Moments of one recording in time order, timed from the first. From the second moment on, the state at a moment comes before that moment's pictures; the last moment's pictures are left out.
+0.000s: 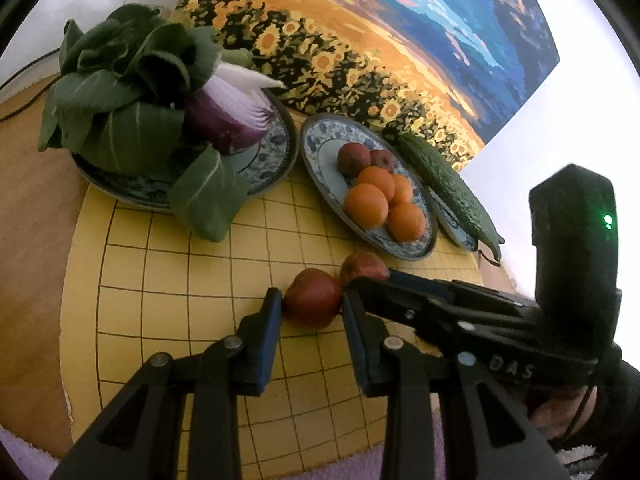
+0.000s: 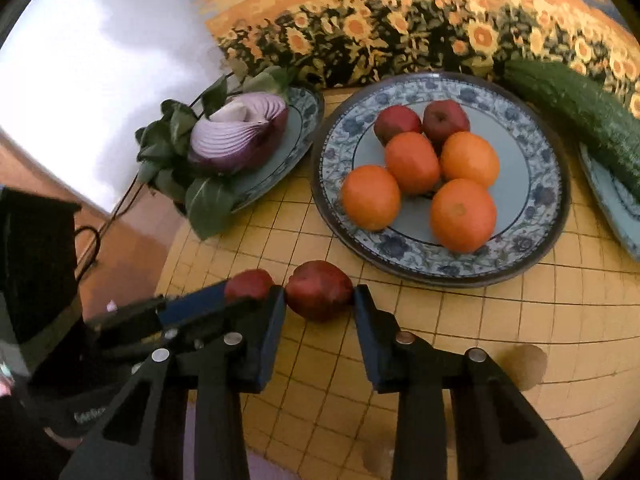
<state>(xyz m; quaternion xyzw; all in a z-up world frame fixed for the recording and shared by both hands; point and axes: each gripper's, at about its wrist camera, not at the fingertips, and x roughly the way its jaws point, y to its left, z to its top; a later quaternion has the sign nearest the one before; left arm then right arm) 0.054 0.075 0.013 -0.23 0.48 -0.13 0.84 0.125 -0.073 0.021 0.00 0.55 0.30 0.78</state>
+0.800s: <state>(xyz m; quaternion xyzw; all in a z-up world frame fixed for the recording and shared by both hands) 0.073 0.025 0.180 -0.13 0.32 -0.17 0.92 0.067 -0.116 0.195 -0.13 0.19 0.29 0.93</state>
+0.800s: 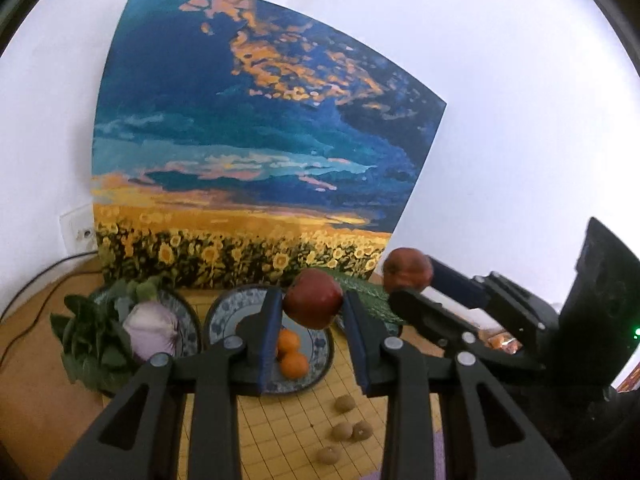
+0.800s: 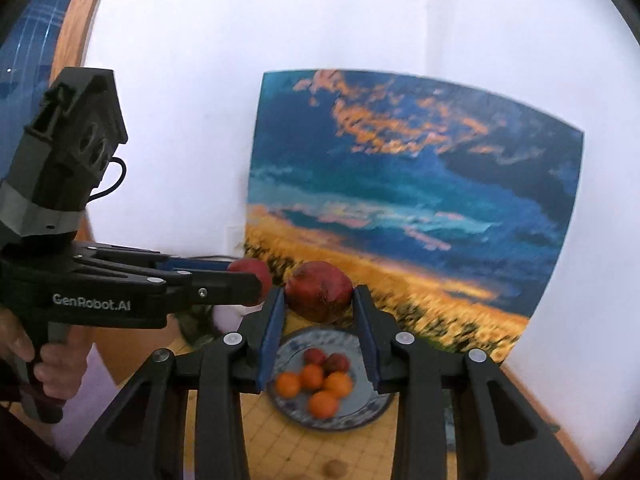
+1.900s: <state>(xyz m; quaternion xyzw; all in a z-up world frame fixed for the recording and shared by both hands) 0.169 0.036 0.044 -0.17 0.49 -0.11 0.85 0.202 -0.130 0.068 -0.04 0.40 0.29 0.87</state>
